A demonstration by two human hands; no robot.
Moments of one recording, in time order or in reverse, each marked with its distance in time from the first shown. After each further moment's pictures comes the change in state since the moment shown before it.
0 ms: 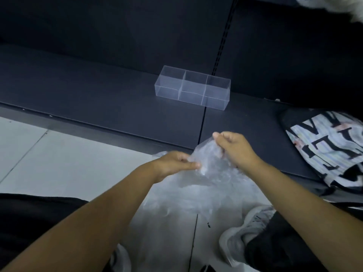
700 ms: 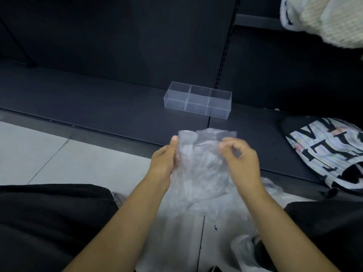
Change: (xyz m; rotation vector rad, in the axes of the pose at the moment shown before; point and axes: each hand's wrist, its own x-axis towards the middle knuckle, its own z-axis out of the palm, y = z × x) left_hand -0.068 0.025 0.023 -0.626 0.639 0.099; right_hand -0.092 -0.048 0.021 0.165 0.342 -0.180
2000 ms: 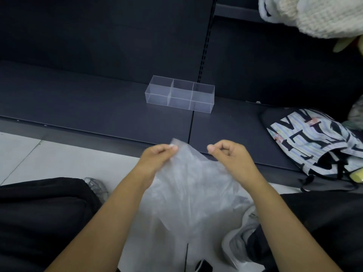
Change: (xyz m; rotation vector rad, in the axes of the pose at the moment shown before) left_hand 0.016 -0.016 0.001 0.268 -0.226 0.089; right_hand 0.013 0.029 -0.037 -0.088 -0.252 0.093
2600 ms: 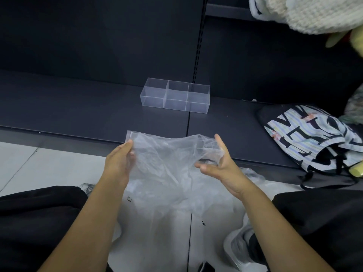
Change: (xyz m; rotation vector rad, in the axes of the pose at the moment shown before) left_hand 0.024 -0.007 -0.056 -0.453 0.391 -0.110; right_hand 0.006 0.053 0.009 0.408 -0.248 0.157
